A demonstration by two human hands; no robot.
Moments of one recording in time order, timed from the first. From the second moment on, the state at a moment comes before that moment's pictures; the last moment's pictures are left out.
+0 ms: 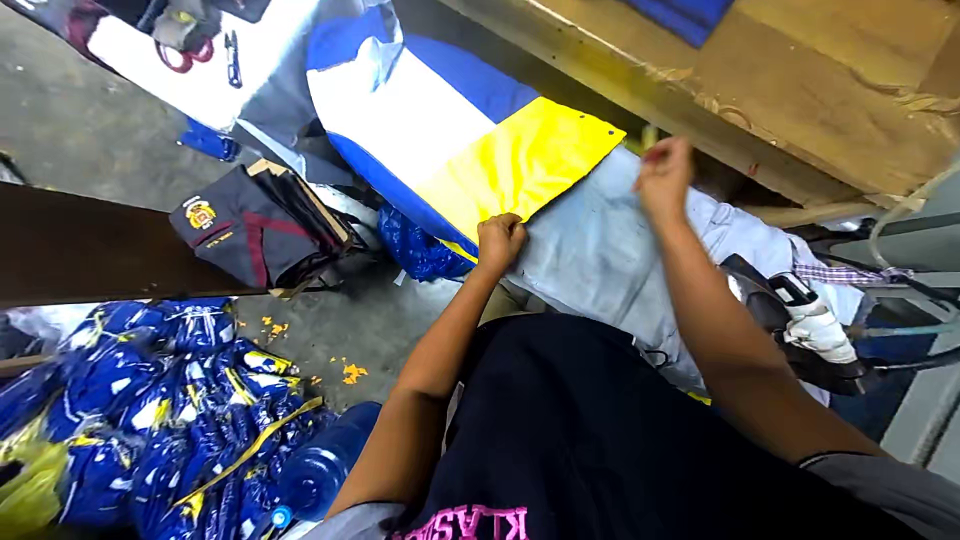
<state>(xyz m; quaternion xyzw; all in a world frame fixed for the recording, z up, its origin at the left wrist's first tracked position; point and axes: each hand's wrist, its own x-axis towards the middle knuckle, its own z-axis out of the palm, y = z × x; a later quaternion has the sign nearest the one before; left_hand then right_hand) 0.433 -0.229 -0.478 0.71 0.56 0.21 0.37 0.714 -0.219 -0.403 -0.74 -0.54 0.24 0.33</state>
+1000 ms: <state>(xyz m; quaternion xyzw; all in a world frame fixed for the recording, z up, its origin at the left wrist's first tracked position) 0.434 -0.243 -0.472 0.76 0.54 0.19 0.32 0.615 -0.258 -0.461 -0.70 -0.62 0.25 0.26</state>
